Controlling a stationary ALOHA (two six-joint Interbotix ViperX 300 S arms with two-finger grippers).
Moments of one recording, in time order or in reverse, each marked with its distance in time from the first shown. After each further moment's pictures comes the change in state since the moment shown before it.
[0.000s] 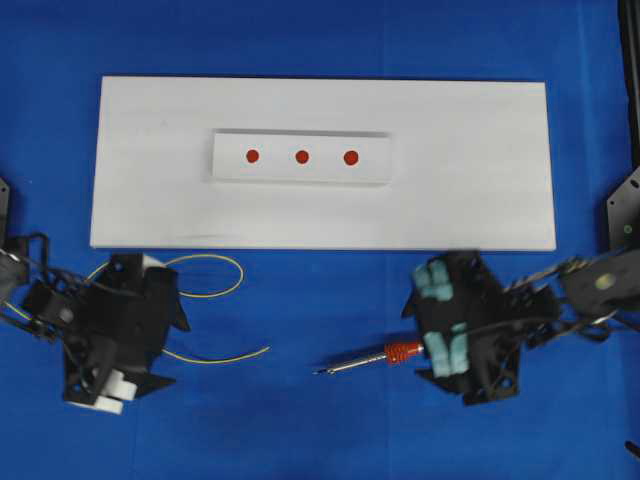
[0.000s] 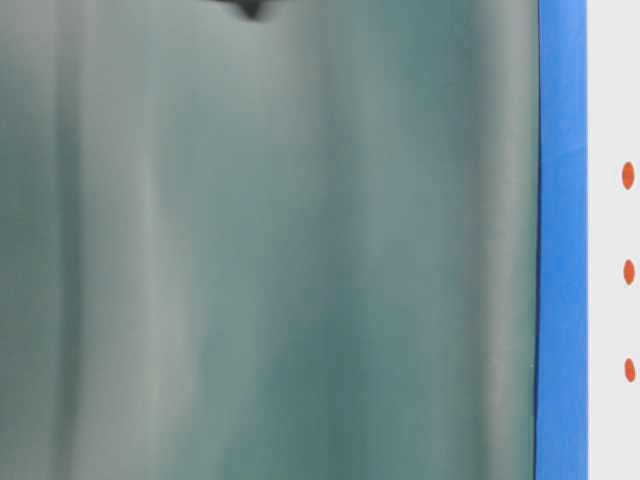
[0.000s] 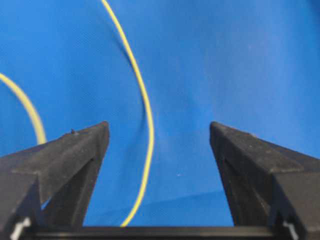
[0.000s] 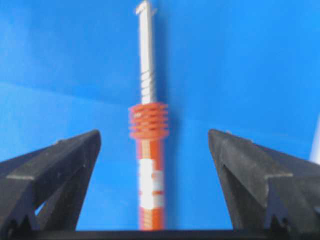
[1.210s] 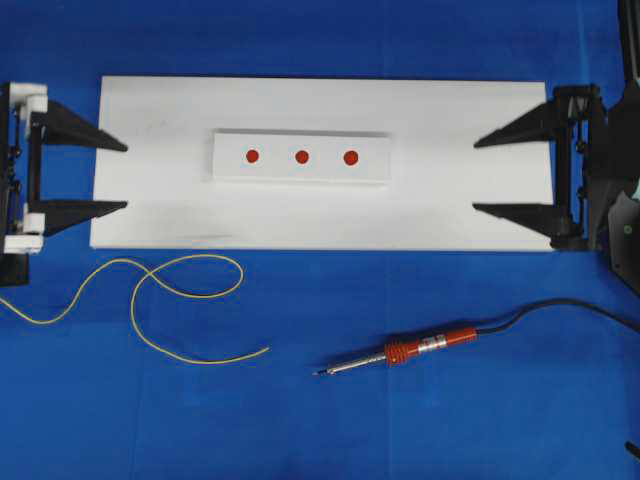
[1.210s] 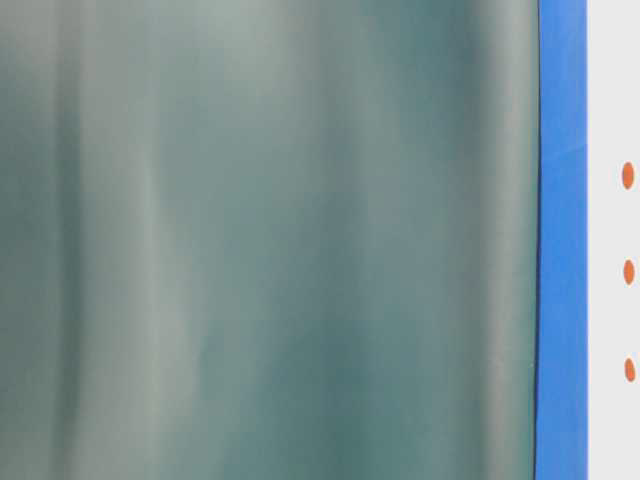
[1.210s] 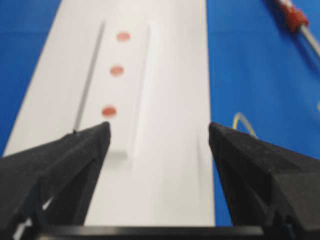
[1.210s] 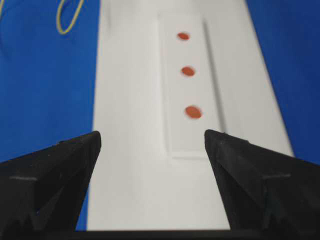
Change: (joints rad) left arm 0.465 -0.663 0.423 0.002 -0.275 0.318; right arm -0.460 -0.592 0.423 -0.285 -0.339 0.005
